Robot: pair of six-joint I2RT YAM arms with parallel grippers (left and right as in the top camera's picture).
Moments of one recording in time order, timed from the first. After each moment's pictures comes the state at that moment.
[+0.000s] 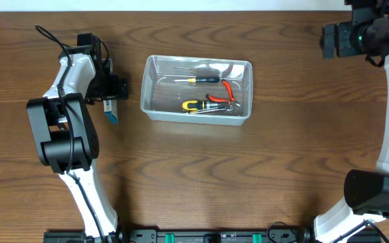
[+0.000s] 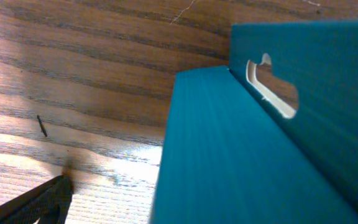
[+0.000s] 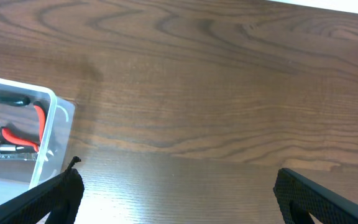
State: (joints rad) left arm 0.13 2.22 1.66 -0.94 0.01 0.01; right arm -0.11 1.83 2.13 -1.29 -0.05 -0.19
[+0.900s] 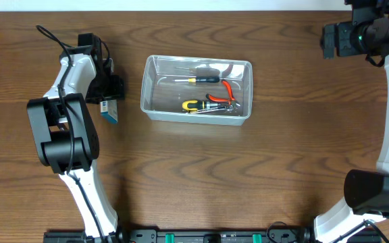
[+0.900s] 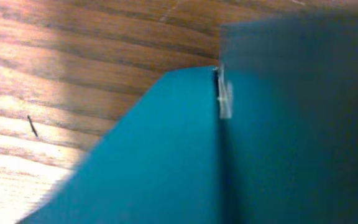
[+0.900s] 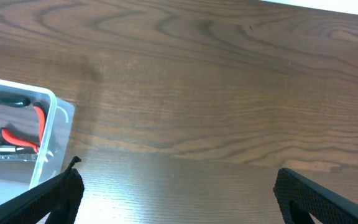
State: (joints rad) left arm 0.13 2.21 1.66 -0.94 0.02 0.01; right arm -0.11 1.83 2.13 -1.29 -0.05 -0.19
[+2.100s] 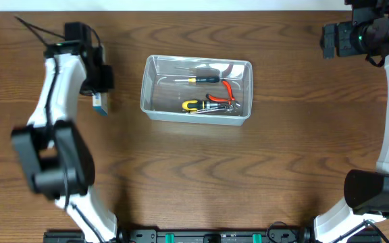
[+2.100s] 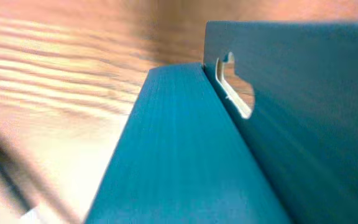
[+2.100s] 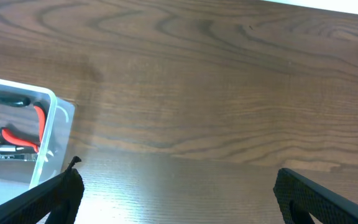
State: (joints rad) left arm 0.12 1.91 1.62 -1.00 0.02 0.02; right arm -0.11 1.83 2.13 -1.29 -0.05 -0.19
